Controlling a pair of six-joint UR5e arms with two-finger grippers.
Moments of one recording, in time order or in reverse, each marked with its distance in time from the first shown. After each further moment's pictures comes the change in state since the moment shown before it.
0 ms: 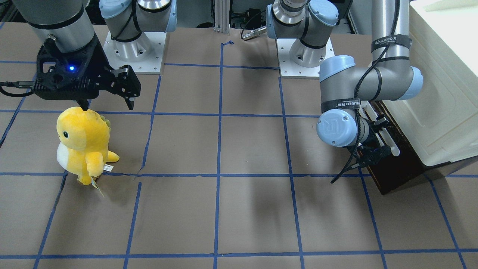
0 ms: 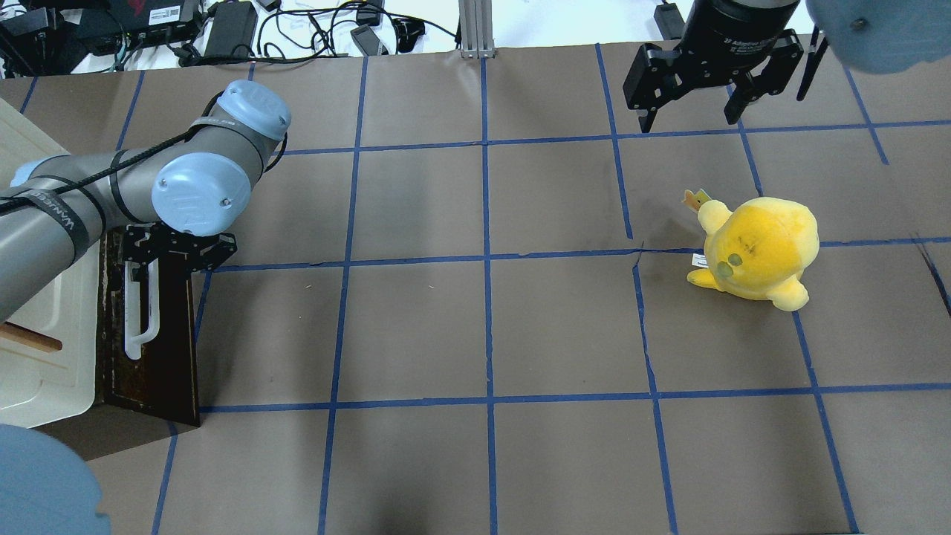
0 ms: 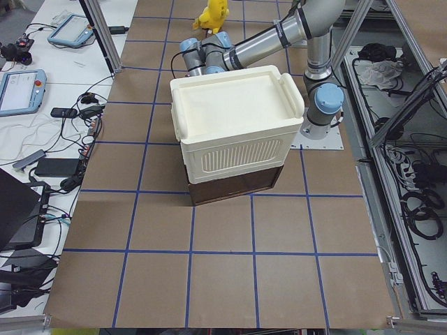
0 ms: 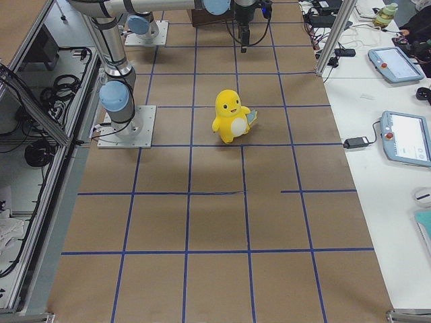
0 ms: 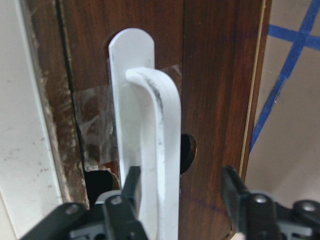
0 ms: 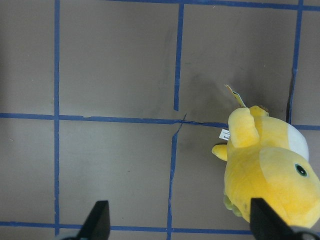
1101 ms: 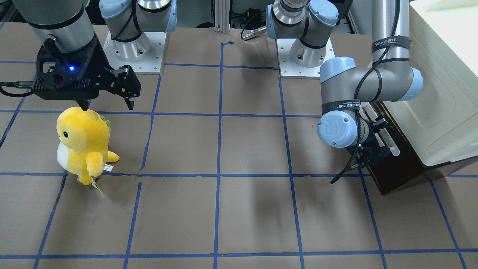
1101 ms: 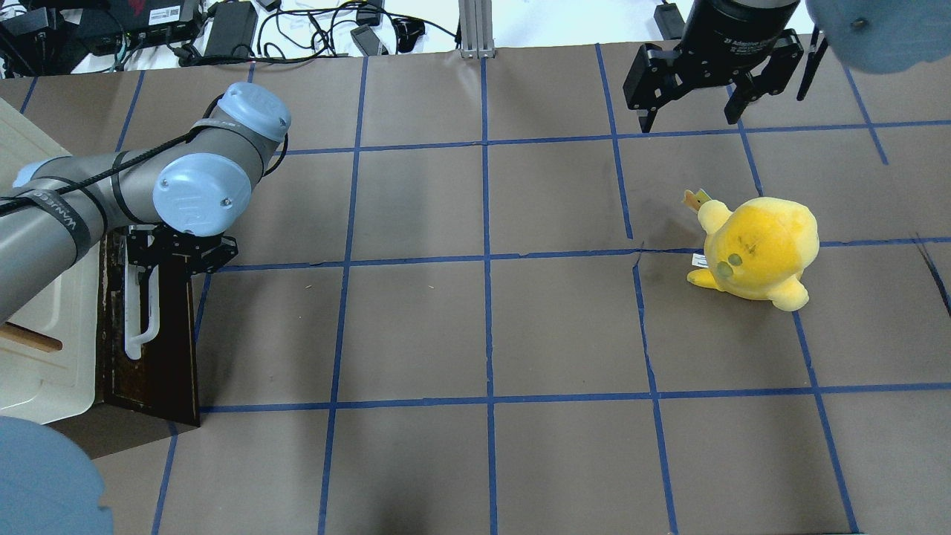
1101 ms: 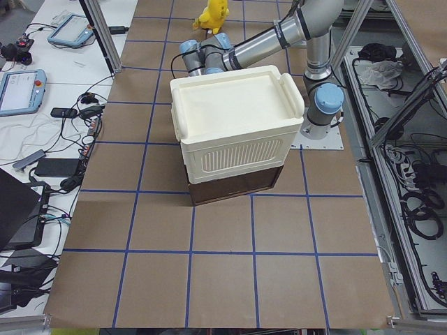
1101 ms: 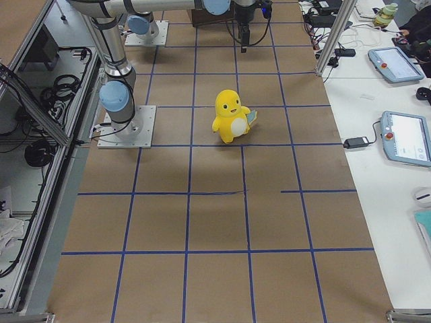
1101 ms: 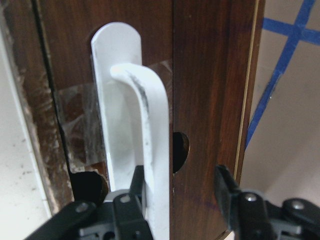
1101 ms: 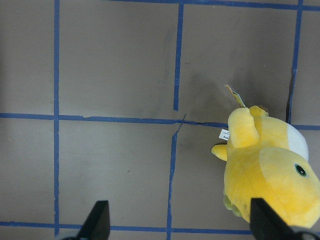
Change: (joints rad) left arm 0.004 -0.003 -0.001 -0.004 -0.009 0.003; right arm 0.000 0.000 0.000 0.000 -0.001 0.000
